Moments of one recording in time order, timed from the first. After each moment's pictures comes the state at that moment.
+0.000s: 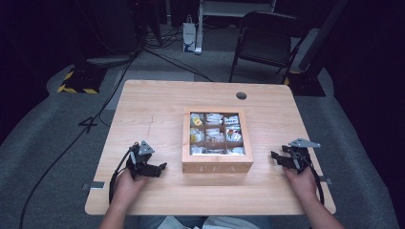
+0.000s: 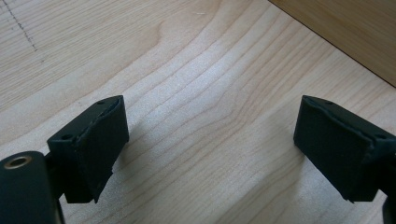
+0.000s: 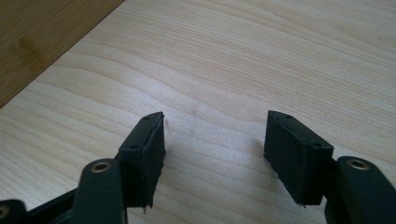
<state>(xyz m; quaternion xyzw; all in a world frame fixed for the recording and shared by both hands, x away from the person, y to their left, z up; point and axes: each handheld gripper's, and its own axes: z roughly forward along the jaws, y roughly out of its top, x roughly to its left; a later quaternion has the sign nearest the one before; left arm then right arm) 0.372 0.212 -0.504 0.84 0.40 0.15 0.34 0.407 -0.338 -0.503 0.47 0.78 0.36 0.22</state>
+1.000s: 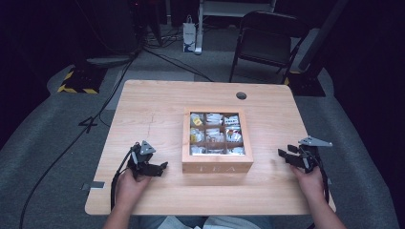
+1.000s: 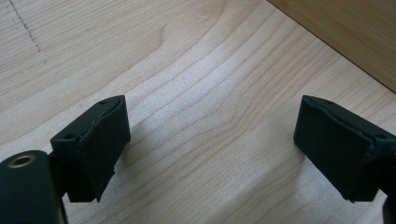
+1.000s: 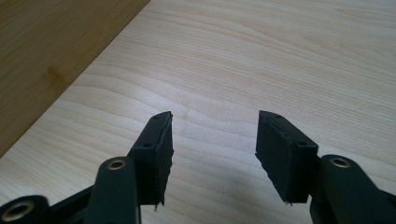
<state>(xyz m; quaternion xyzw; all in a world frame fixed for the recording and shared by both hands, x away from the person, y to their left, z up) 0.372 0.207 -0.504 0.83 0.42 0.16 0.33 0.398 -0.355 -0.479 0.49 0.76 0.37 0.21</state>
